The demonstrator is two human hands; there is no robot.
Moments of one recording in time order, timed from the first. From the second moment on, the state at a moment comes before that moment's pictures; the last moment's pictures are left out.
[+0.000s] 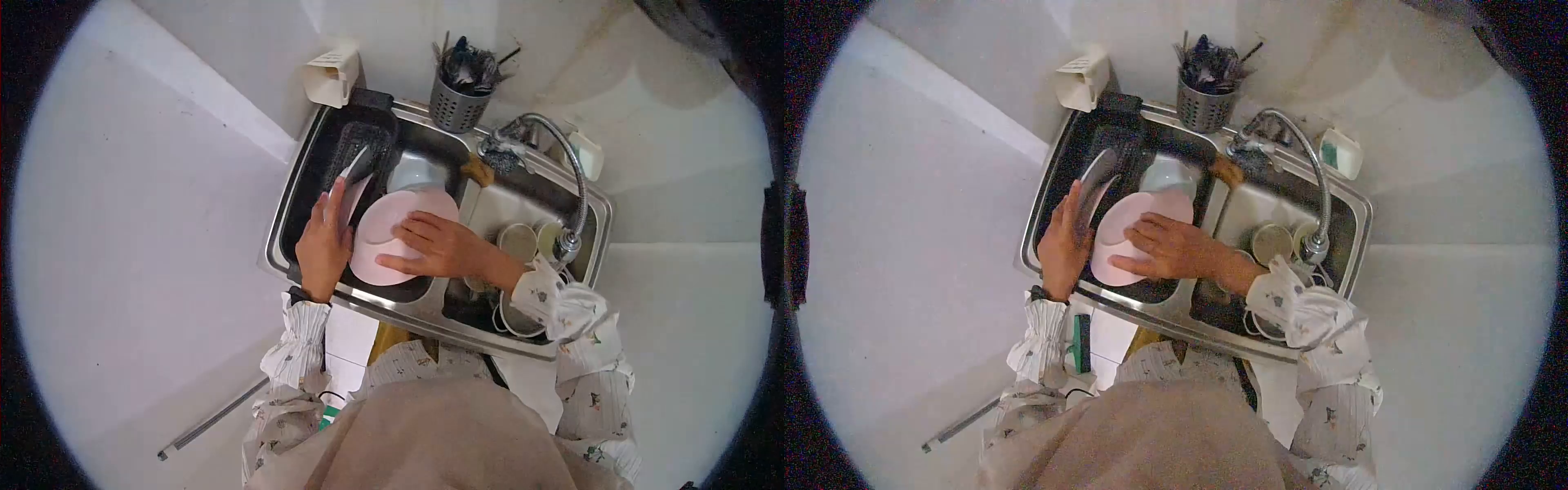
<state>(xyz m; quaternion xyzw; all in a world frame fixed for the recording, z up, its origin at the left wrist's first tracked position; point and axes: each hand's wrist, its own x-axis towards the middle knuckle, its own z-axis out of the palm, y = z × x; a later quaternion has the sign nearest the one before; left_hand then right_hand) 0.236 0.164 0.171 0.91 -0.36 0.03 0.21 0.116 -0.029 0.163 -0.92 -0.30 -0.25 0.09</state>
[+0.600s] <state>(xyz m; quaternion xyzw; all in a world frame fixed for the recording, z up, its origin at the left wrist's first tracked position) 0.216 0.185 0.217 0.91 -0.34 0.03 0.25 0.196 0.008 0.143 -0.84 -0.47 -0.27 0.09</state>
